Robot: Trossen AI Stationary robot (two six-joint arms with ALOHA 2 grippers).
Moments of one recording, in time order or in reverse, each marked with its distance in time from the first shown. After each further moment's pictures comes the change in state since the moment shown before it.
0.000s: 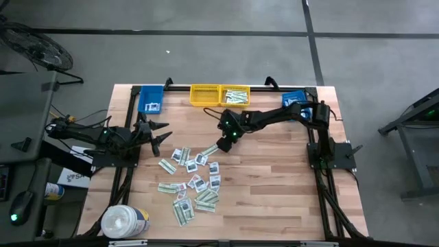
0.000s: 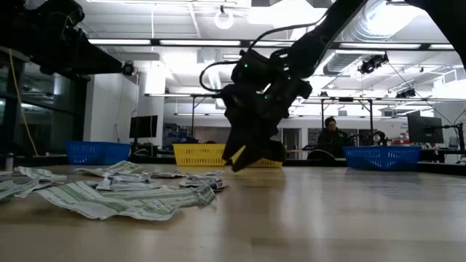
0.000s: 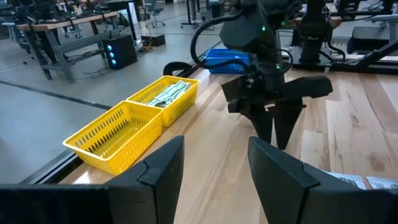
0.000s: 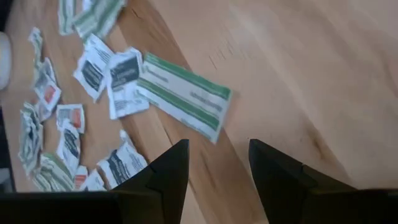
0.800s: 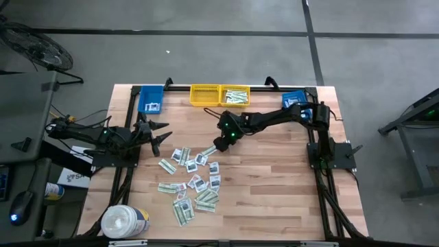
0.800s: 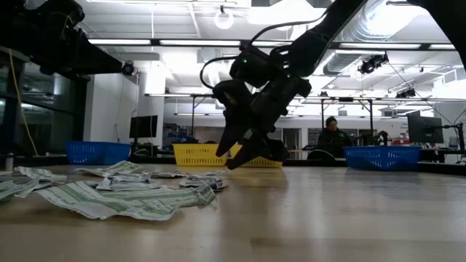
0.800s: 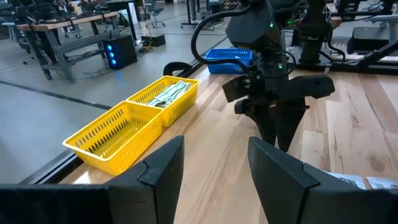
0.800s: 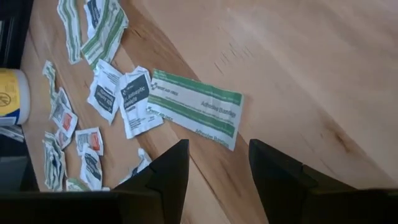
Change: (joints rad) left arm 0.000 0.000 0.000 0.001 0.000 0.000; right arm 0.026 0.000 -0.001 0.038 0.024 0.181
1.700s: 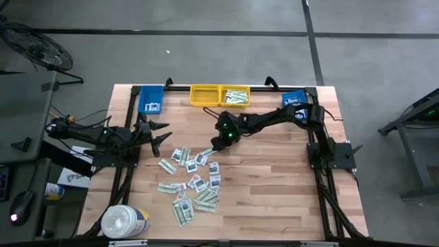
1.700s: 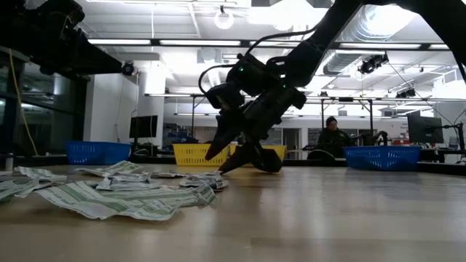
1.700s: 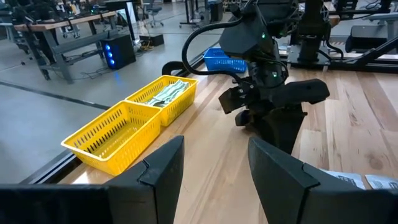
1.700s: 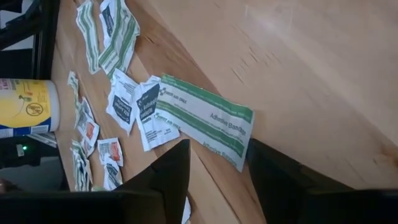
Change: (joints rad) left arm 0.000 0.000 0.000 -0.003 0.007 0.003; right arm 0.011 0.087 0.005 0.054 -0.066 0.064
